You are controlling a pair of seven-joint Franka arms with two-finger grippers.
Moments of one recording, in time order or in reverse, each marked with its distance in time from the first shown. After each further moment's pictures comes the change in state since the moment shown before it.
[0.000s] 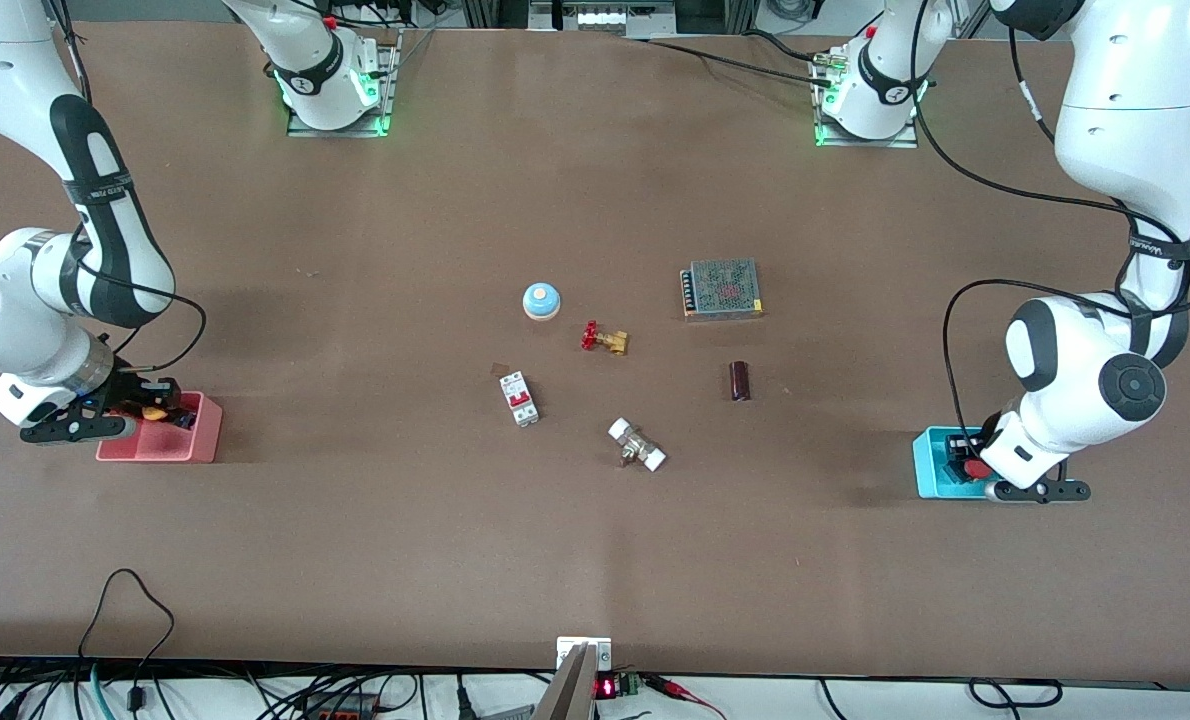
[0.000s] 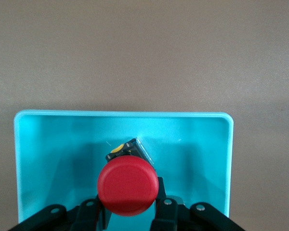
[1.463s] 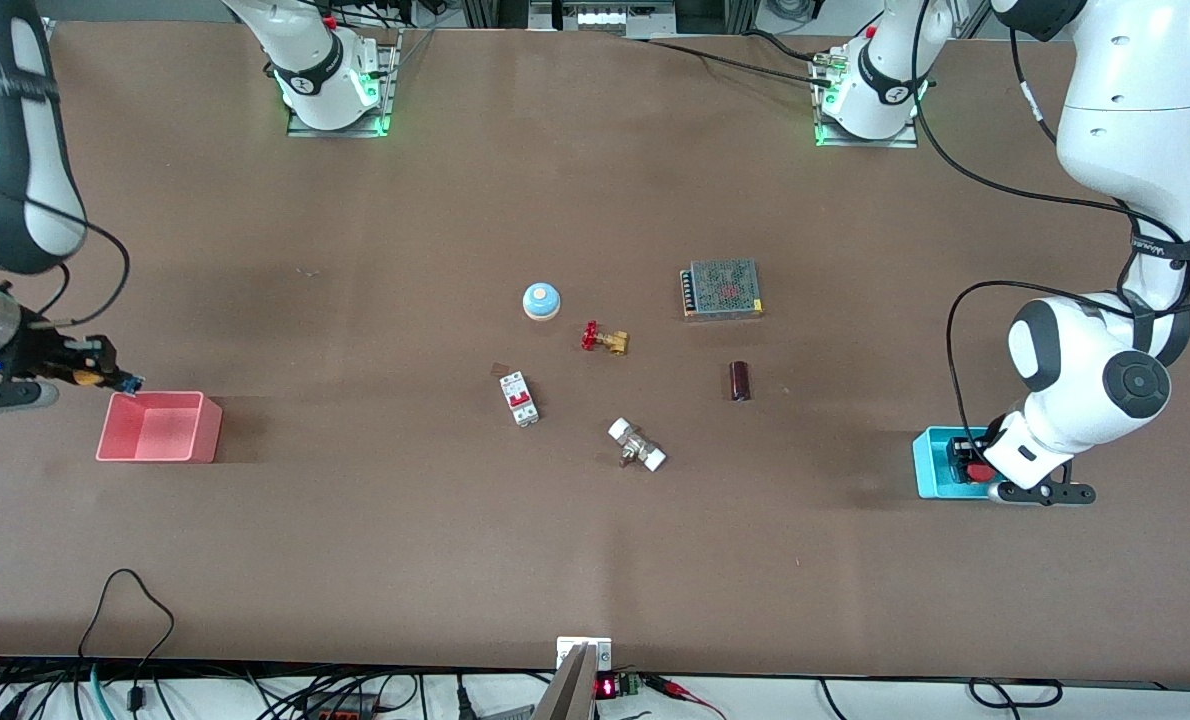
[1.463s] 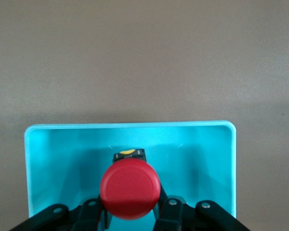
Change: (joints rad) left arm 0.006 0.002 0.001 0.000 0.000 0.034 0.048; right arm 0.004 -0.276 0.061 0.136 0.002 -0.497 -0.019
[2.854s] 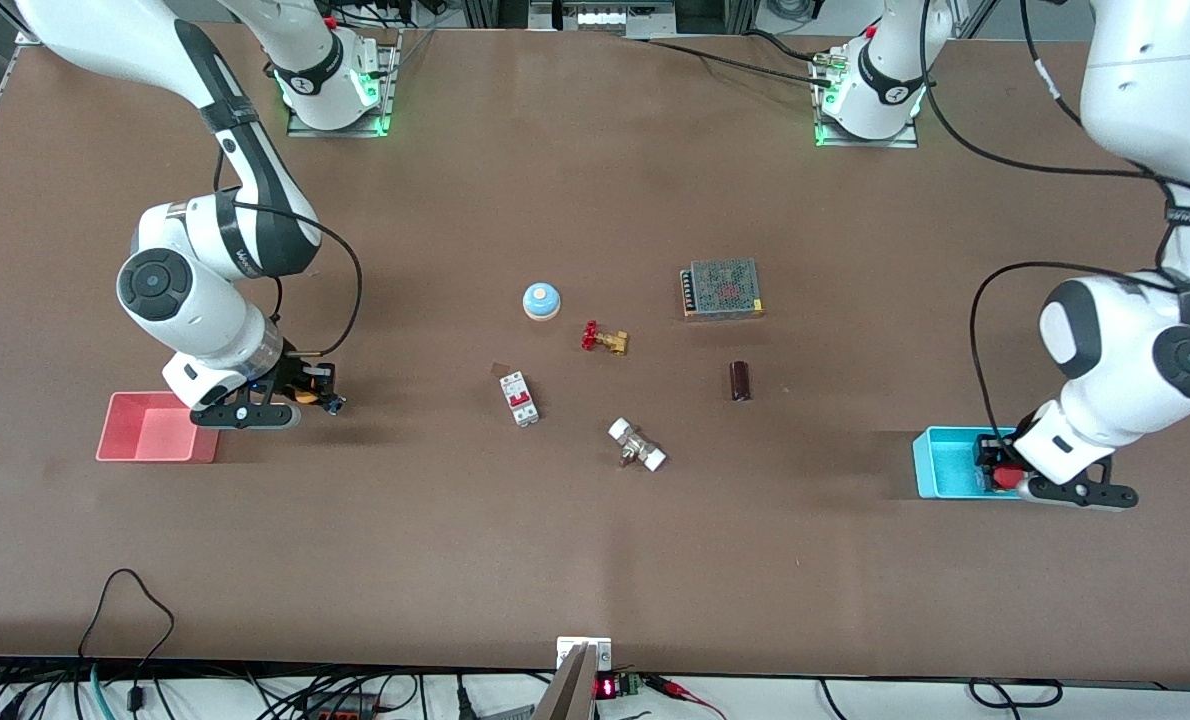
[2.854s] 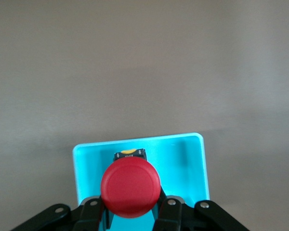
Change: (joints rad) left arm -0.002 -0.144 -0.002 0.011 0.000 -0.088 0.077; right arm 0.229 0.154 0.122 -0.157 -0.053 0.326 0.543
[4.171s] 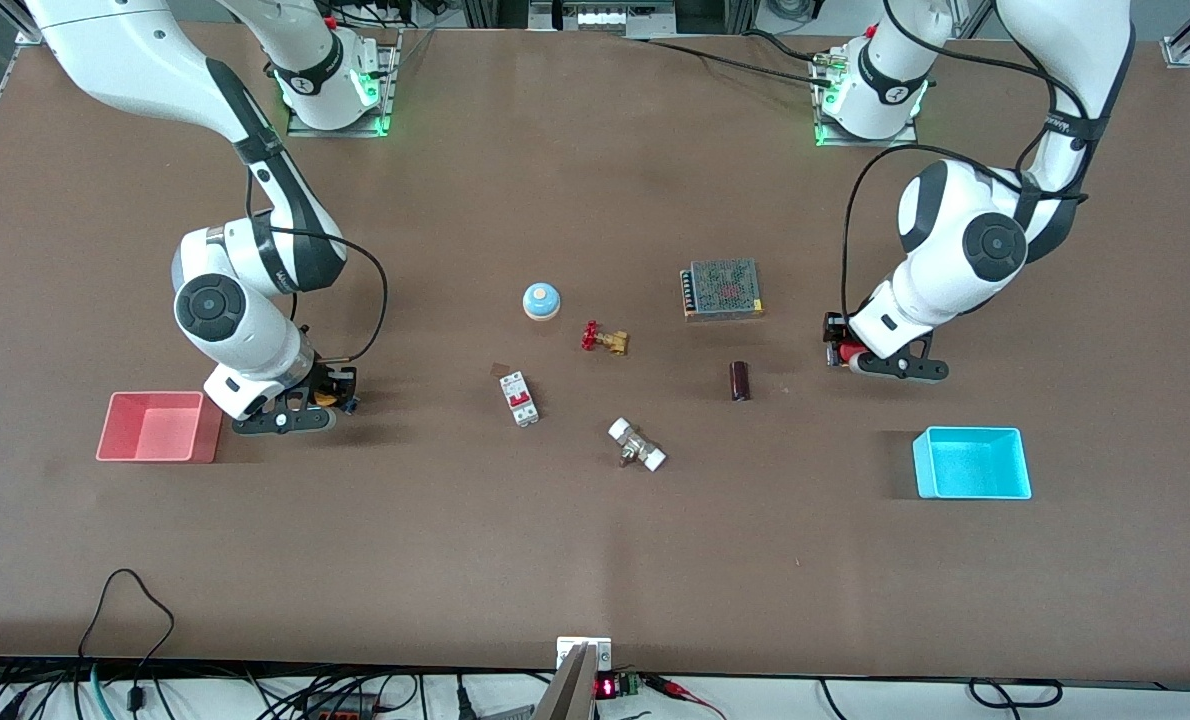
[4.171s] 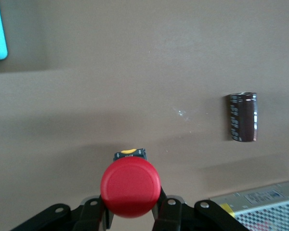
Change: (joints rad) left arm -0.107 -0.281 -0.200 -0.560 -0.079 0.115 -0.265; right arm 0.018 0.087 -0.001 -0.004 -0.075 0.050 0.000
